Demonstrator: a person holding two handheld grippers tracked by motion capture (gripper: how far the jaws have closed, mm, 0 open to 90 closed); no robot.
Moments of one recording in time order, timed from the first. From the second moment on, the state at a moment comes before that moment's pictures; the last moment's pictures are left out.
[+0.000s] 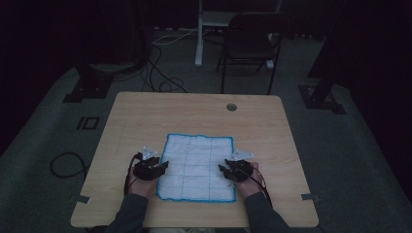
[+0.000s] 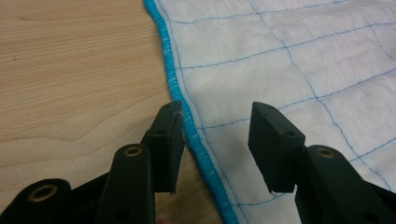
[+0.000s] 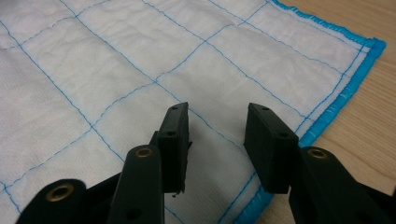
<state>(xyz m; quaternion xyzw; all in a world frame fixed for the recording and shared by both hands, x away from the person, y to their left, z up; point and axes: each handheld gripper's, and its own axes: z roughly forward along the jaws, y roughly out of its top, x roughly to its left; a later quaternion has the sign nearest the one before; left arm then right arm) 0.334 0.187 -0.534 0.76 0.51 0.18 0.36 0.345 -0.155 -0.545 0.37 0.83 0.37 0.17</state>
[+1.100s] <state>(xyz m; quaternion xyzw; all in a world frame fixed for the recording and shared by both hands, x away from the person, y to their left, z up) 0.340 0.167 -0.540 0.76 0.52 0.19 0.34 0.344 -0.155 -0.546 0.37 0.83 0.37 0.18</state>
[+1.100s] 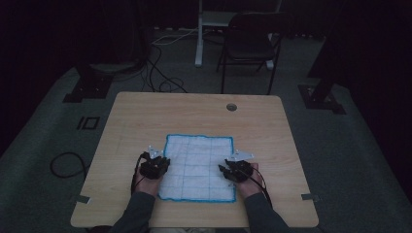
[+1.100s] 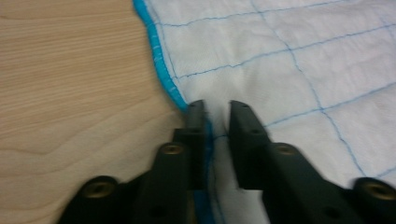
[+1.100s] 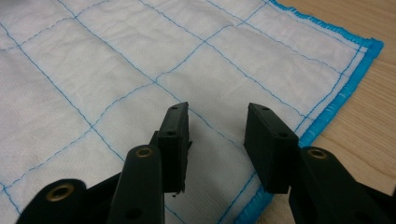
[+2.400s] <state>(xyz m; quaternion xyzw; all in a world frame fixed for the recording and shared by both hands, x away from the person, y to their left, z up) 0.339 0.217 -0.527 0.73 0.54 0.16 0.38 0.328 -0.184 -0.529 0.39 0.81 0.38 0.20</state>
